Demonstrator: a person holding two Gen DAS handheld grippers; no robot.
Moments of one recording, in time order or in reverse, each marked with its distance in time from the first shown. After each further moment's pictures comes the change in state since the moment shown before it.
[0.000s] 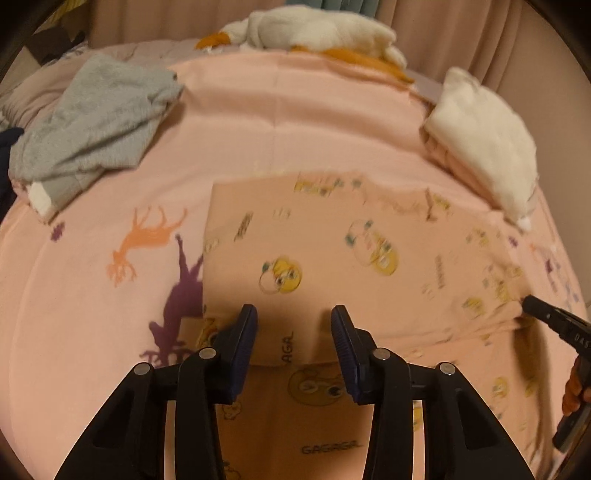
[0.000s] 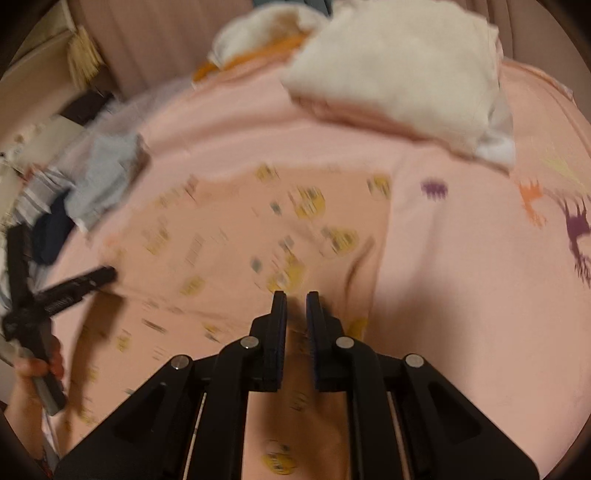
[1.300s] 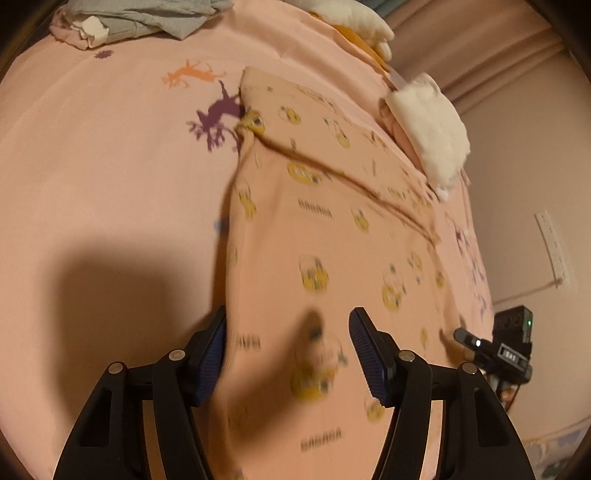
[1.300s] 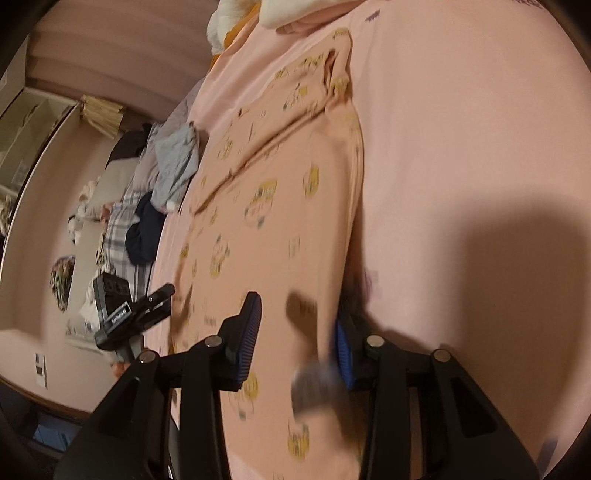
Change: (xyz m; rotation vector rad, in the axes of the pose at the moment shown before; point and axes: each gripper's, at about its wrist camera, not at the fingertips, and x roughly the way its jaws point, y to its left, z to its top) left arm -0.079 0.044 -0.117 -0.203 0.159 -0.396; right arm -0.074 -0.019 -0.159 0.339 0.153 0.449
